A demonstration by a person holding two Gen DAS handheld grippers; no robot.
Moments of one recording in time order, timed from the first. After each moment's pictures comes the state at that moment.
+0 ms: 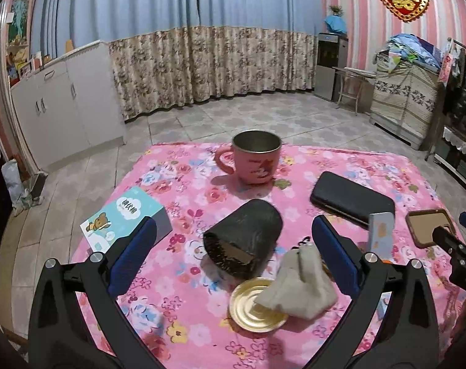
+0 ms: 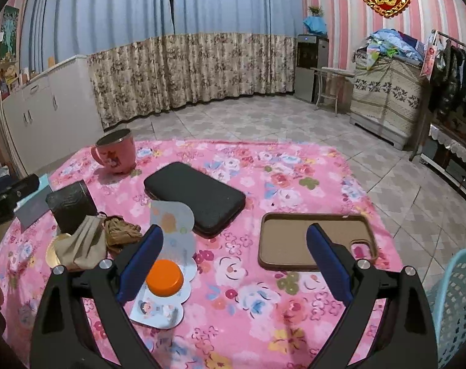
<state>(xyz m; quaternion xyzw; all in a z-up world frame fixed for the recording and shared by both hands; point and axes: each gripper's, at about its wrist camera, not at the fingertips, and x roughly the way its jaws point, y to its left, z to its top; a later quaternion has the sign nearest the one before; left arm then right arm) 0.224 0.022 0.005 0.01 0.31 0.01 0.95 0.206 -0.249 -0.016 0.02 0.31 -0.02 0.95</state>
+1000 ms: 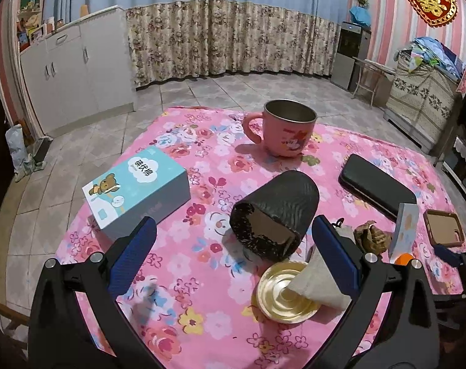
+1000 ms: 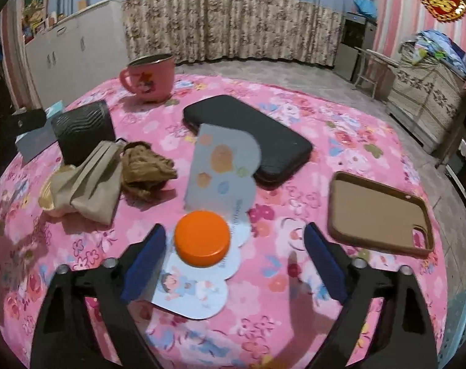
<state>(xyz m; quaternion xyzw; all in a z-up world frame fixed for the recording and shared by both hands) 0.234 0.051 -0.023 -0.03 0.36 0.04 0.93 0.227 -0.195 -0.068 -0.04 0.40 0.06 0.91</state>
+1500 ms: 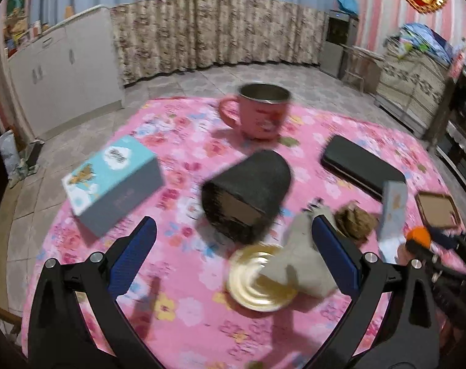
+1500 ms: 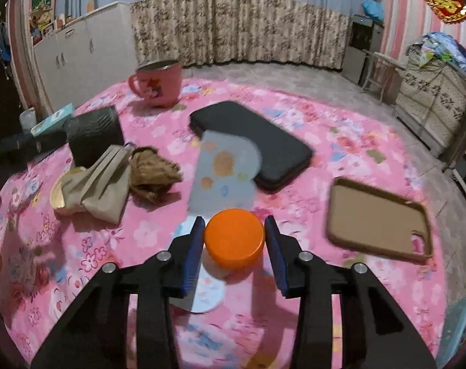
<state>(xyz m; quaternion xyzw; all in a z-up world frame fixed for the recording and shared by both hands) 0.227 0.018 -0.034 -0.01 0.38 0.00 0.92 0.219 -0.207 -0.054 -0.04 0.39 0.07 0.92</state>
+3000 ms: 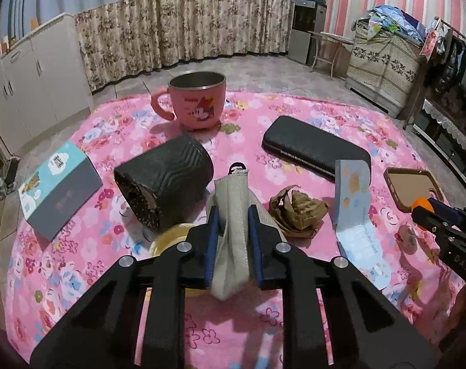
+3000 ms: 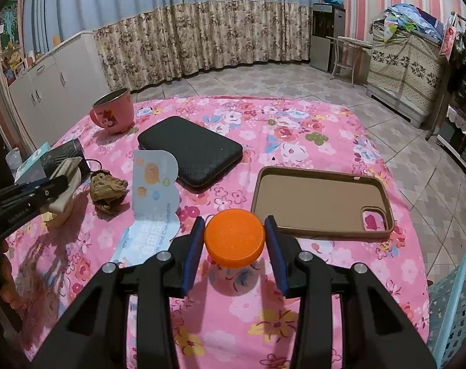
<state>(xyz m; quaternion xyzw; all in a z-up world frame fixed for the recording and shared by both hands) 0.230 -0.031 -0.043 0.01 0.39 -0.06 0.92 0.212 -0.269 -0.051 0.04 0.38 0.02 0.92</state>
